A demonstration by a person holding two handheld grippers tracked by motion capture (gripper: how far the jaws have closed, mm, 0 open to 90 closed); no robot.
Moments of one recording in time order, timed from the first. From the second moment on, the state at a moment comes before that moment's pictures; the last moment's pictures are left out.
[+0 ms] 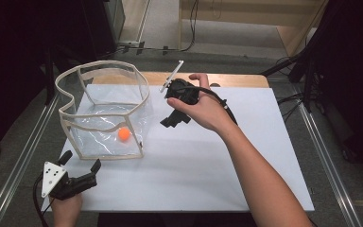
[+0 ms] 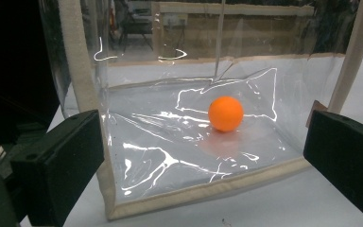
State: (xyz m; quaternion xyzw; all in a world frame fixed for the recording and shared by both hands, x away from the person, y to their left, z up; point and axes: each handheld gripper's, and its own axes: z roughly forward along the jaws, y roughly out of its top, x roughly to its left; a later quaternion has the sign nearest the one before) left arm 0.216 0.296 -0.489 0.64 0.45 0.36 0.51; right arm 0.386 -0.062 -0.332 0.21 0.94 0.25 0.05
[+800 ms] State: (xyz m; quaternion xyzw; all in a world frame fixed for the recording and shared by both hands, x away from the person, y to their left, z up) left arm 0.216 0.296 -0.489 0.64 0.45 0.36 0.51; right arm 0.369 -0.098 -0.365 0.23 0.93 0.27 0.05
